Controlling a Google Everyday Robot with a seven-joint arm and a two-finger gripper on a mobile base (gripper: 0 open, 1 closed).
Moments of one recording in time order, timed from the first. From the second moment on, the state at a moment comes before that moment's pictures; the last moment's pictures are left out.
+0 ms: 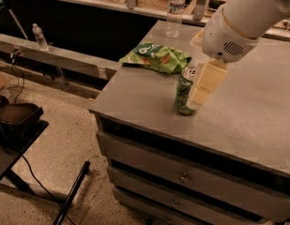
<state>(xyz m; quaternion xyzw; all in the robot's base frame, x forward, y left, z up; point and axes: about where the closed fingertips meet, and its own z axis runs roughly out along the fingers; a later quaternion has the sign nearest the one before) 0.502 -0.117 0.942 -0.64 0.74 0.05 0.22</state>
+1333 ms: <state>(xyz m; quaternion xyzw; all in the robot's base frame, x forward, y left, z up) 0.518 -0.118 0.924 -0.63 0.75 0.05 0.21</state>
